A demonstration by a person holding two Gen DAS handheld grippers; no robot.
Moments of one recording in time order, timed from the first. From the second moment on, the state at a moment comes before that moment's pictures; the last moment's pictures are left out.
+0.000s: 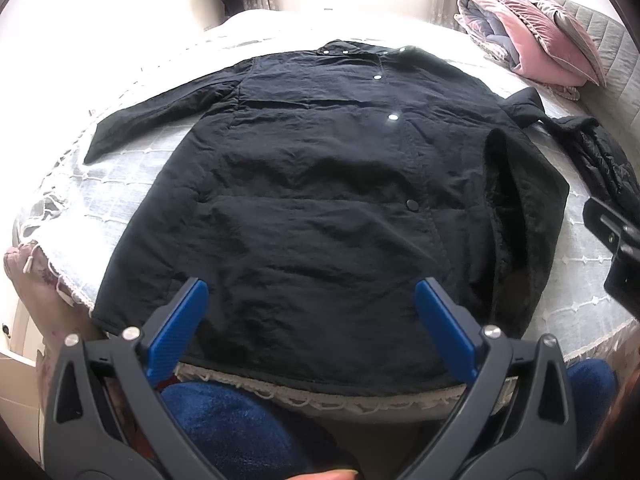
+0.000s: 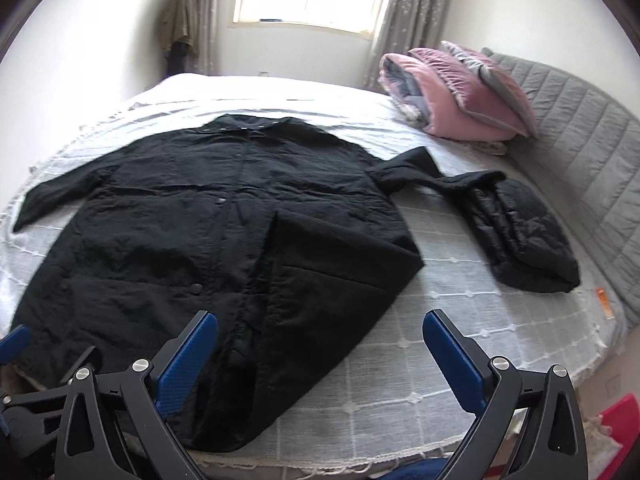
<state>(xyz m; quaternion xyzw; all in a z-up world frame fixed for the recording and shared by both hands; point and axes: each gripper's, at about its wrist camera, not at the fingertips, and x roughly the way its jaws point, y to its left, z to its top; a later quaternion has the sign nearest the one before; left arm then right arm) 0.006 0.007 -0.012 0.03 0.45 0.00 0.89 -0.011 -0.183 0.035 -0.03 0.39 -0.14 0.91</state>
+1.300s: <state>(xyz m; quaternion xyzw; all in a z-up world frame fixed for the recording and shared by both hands) 0.027 0.034 -0.048 0.00 0.48 0.01 0.88 0.091 -0.179 -0.019 -0.07 0.45 -0.12 0.88</state>
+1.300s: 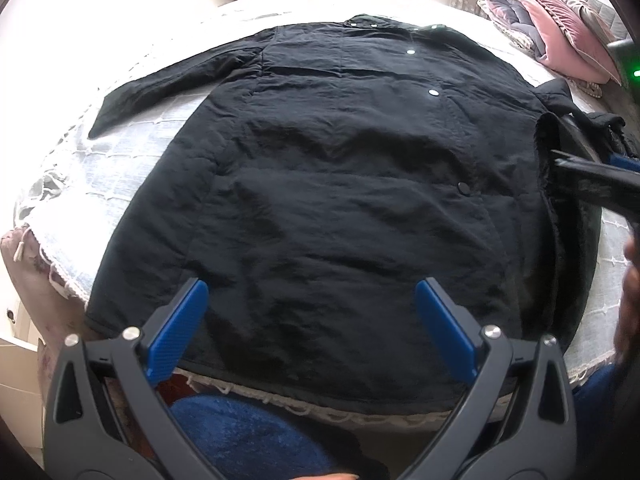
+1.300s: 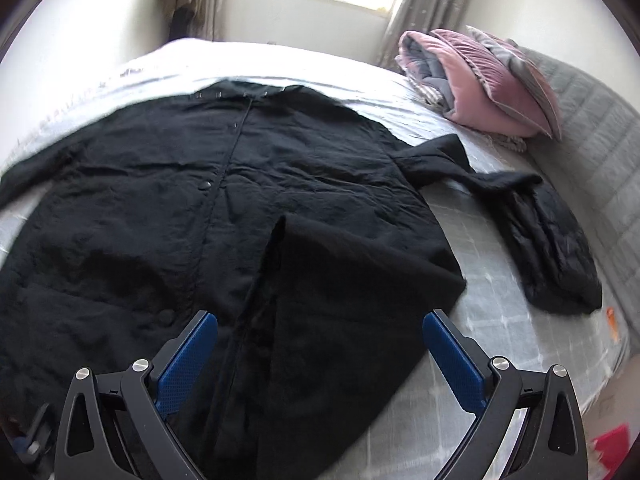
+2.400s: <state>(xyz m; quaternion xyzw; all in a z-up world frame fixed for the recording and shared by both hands) 0.041 0.102 -0.055 -0.03 0.49 0.06 0.87 -0.049 -0.343 0.012 0.17 0.43 -0.14 0.88</state>
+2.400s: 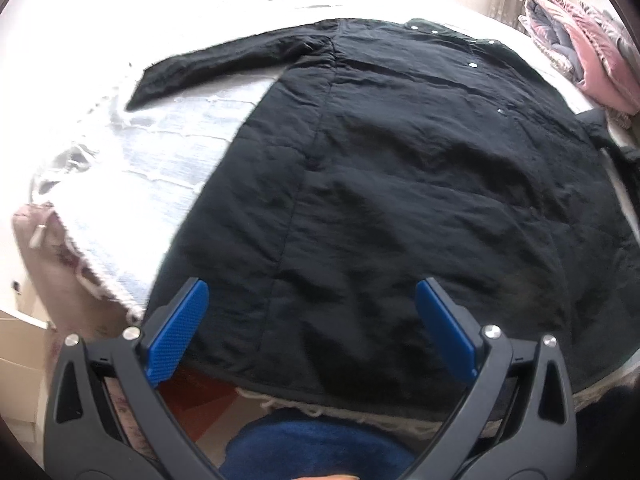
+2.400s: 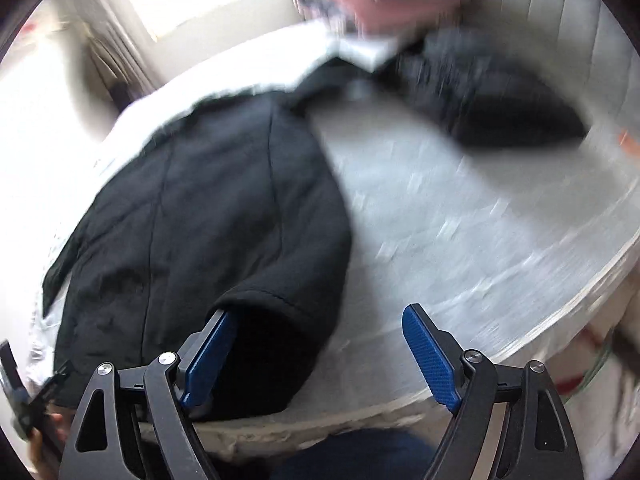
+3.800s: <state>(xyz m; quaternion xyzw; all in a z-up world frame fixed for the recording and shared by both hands) 0.220 -0.038 0.015 -0.05 0.44 0.00 0.89 0.194 -0.468 -0.019 0.31 0.35 -0.11 0.88</state>
